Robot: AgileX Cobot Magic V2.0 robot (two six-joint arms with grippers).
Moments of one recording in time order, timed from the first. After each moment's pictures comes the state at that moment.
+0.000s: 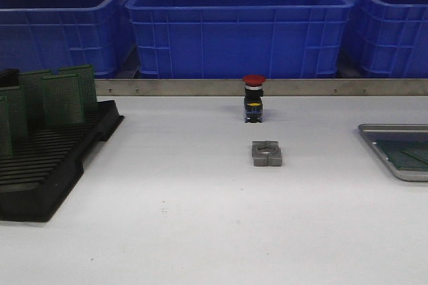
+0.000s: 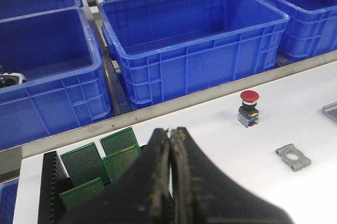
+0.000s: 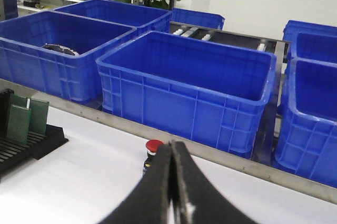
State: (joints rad) left arm -0.12 0.60 -0.61 -0.85 0.37 0.93; right arm 0.10 0.30 -0.34 1.24 0.21 -1.34
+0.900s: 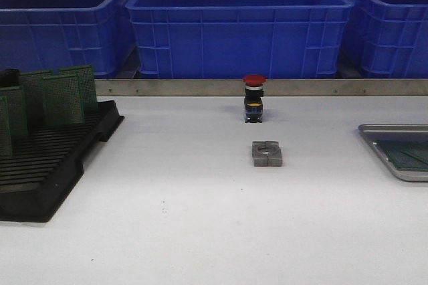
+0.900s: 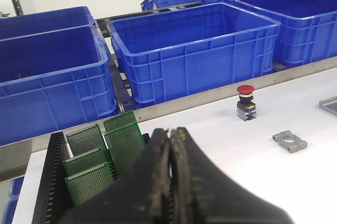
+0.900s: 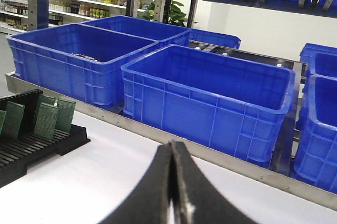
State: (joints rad) left arm -0.12 0.08 -0.23 -0.86 0.35 0.93; right arm 0.10 0.11 -0.23 1.24 0.28 -1.34
